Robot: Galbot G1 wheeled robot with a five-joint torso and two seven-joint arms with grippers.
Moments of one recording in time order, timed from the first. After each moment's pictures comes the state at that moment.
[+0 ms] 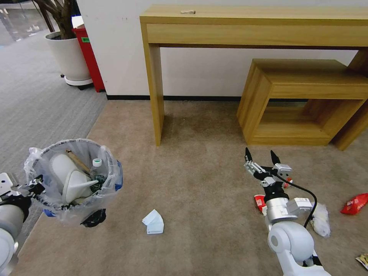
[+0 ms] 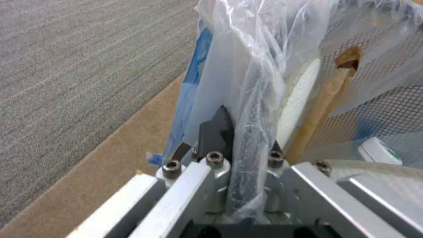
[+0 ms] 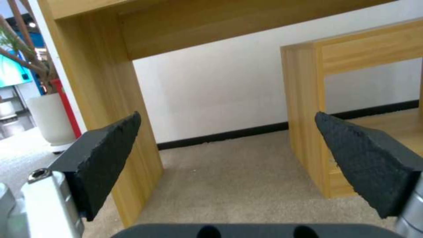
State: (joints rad) left arm 1.51 -1.19 -1.12 -2.34 -1.09 0.74 -0.57; right arm -1.40 1.34 0.55 2.03 0.42 0.09 0.04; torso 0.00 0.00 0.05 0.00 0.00
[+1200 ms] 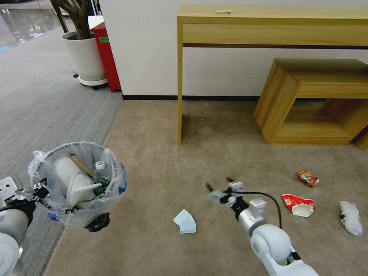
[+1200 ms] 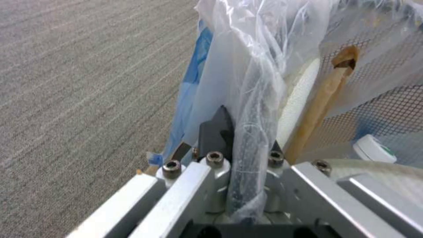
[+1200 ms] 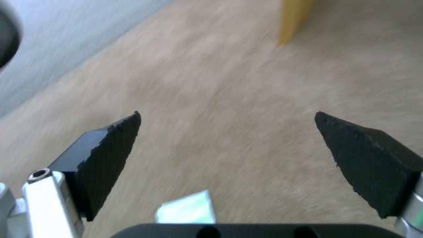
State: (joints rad) left arm 1.53 -1.24 -1.09 -2.38 -1.03 0.74 -0.56; right arm -1.27 1.15 0.23 1.87 0.35 -0.37 -0.19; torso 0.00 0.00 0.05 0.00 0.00
